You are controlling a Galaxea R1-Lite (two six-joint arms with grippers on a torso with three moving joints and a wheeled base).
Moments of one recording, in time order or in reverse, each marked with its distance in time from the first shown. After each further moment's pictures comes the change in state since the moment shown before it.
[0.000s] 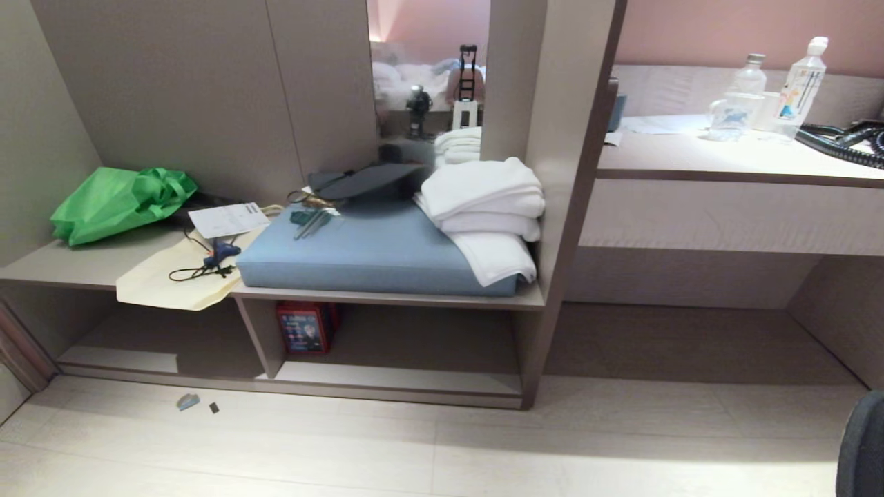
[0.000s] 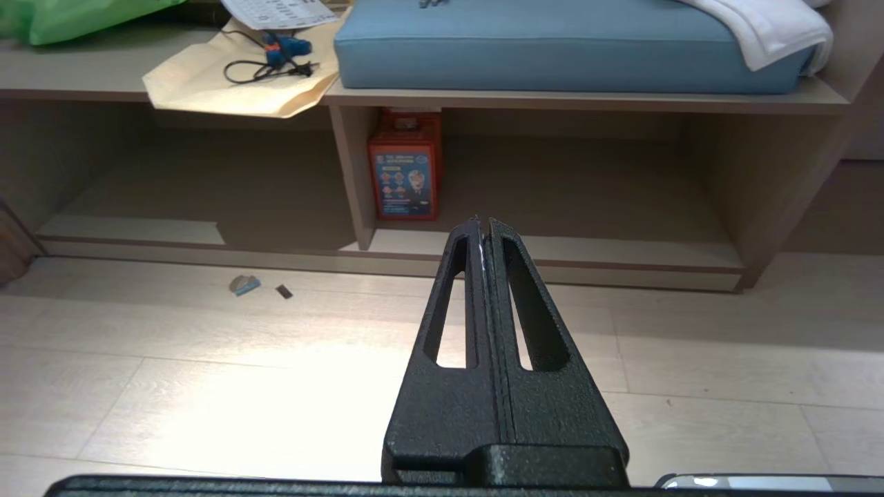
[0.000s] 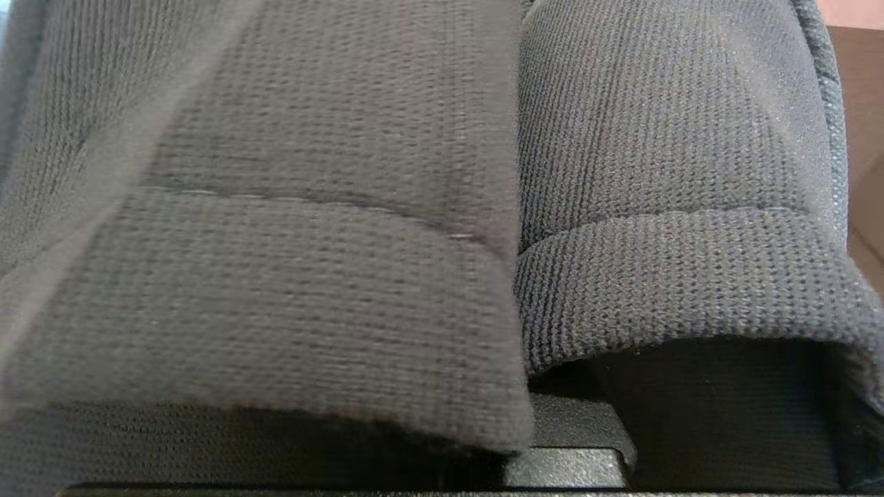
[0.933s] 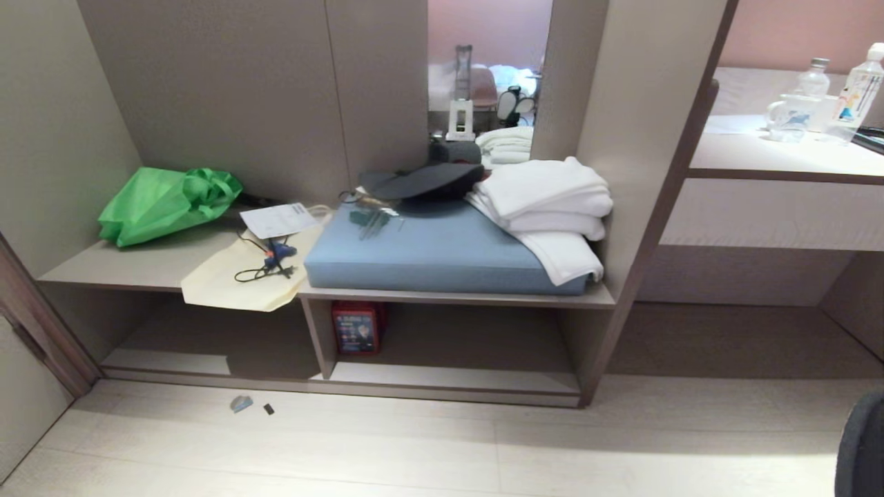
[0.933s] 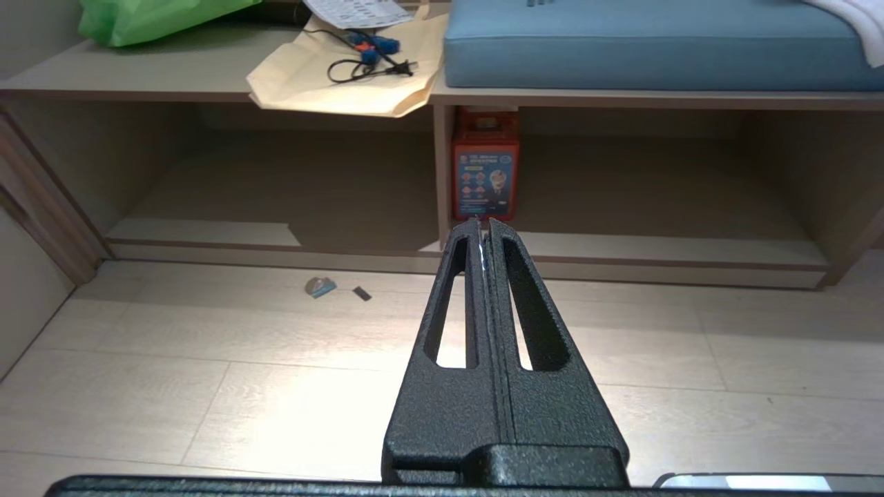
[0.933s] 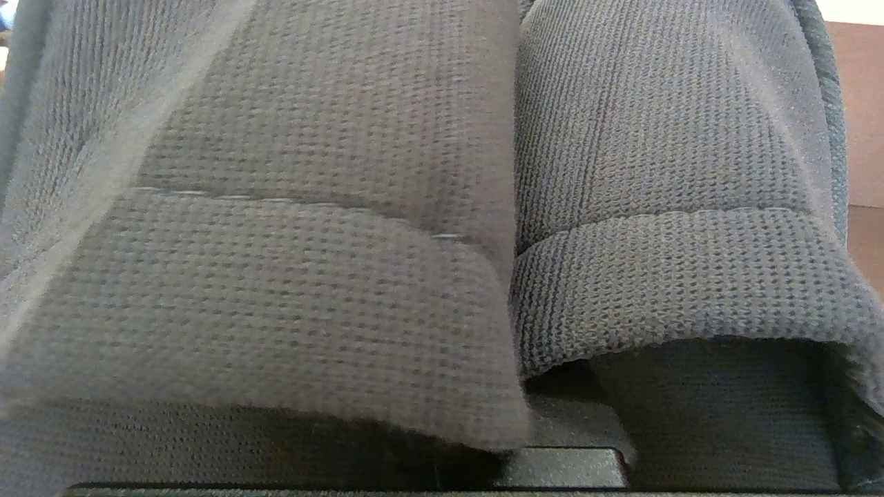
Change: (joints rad) left arm 0.000 0.000 0.000 0.000 0.000 0.000; right arm 0.000 0.000 0.000 0.000 0.000 0.000
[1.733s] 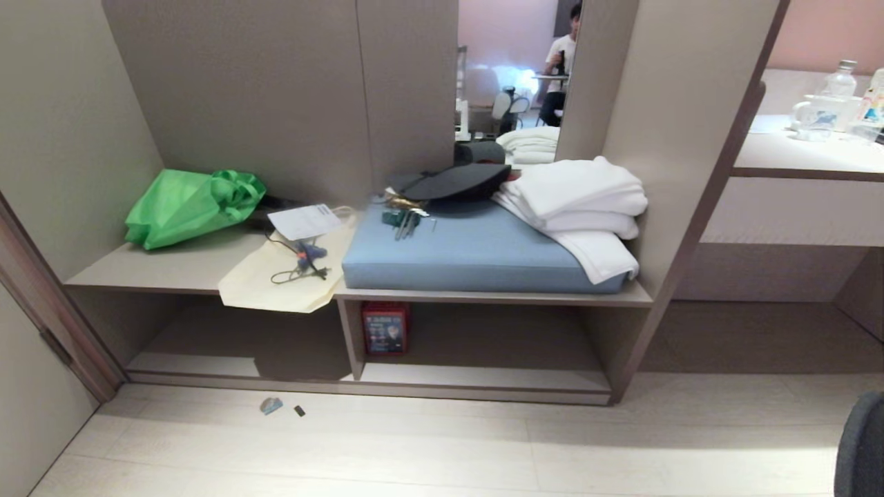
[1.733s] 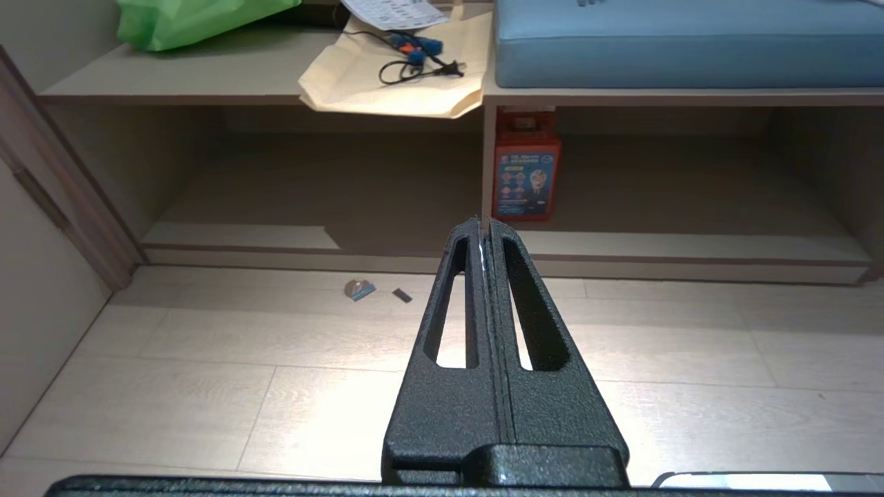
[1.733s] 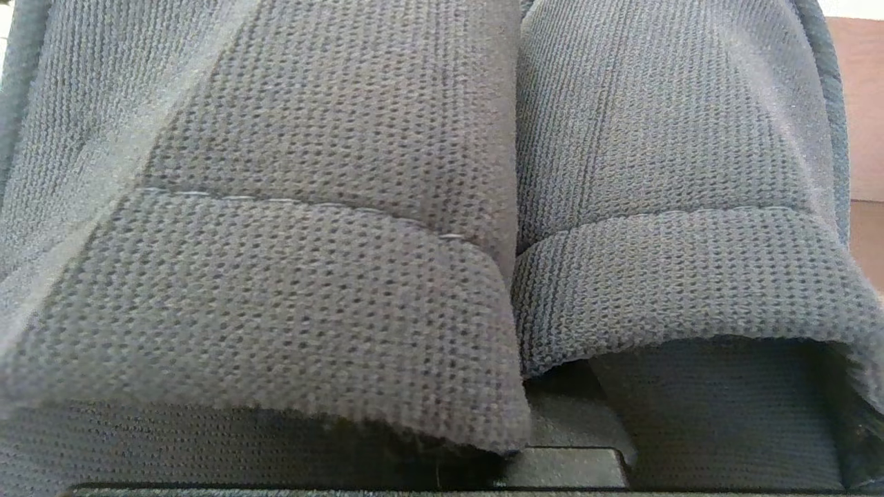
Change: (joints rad) left arm 0.000 0.000 0.000 0.000 0.000 0.000; right arm 0.000 0.000 0.000 0.000 0.001 0.000
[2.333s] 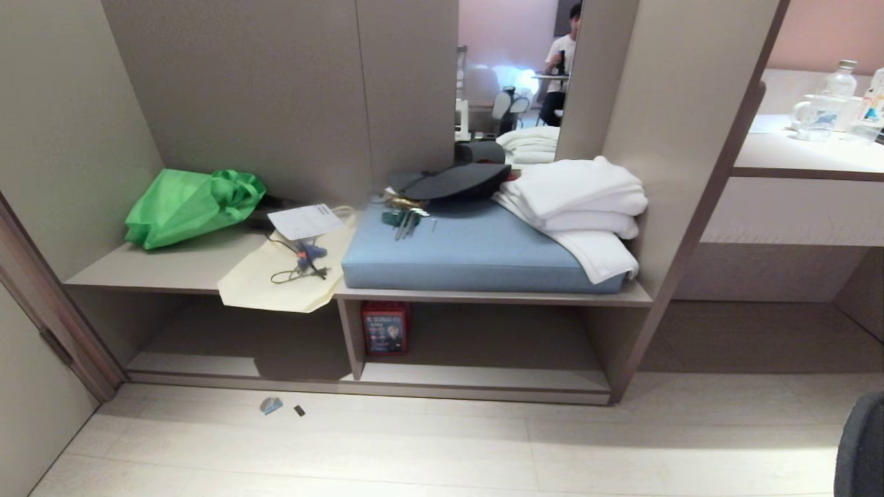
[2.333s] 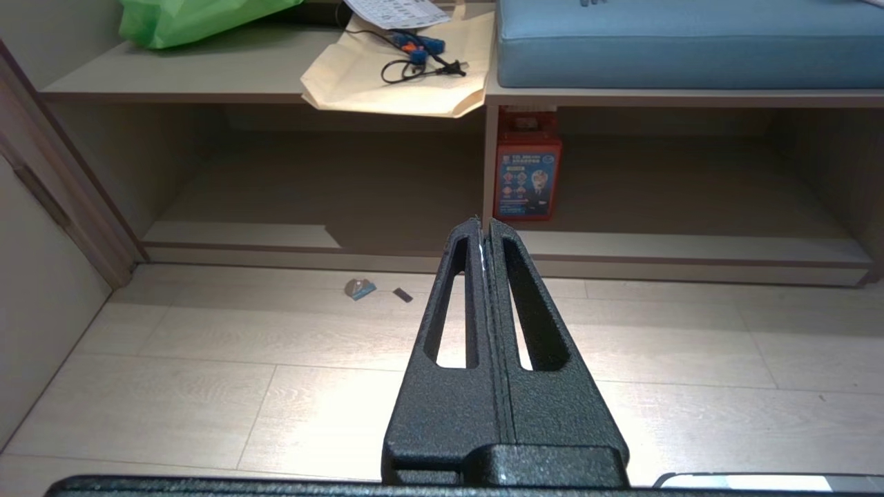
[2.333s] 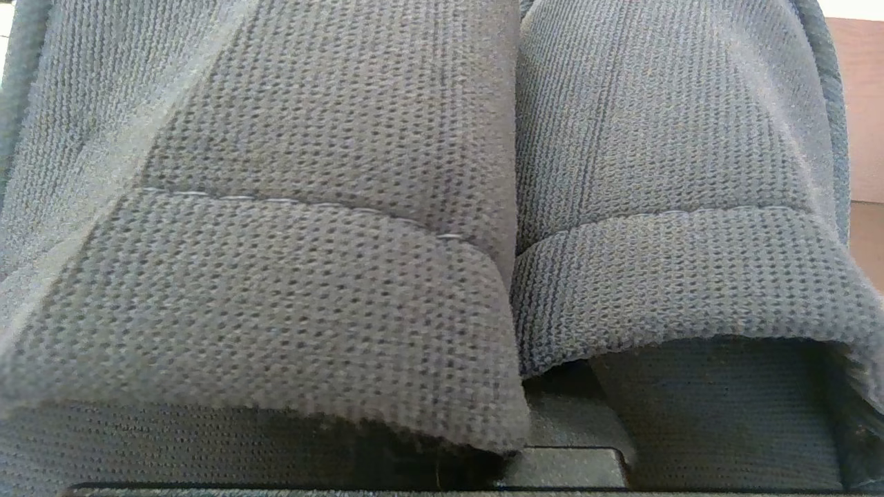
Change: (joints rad) left arm 0.000 0.000 0.000 0.000 0.000 0.000; right arm 0.000 0.000 0.000 0.000 0.000 0.000
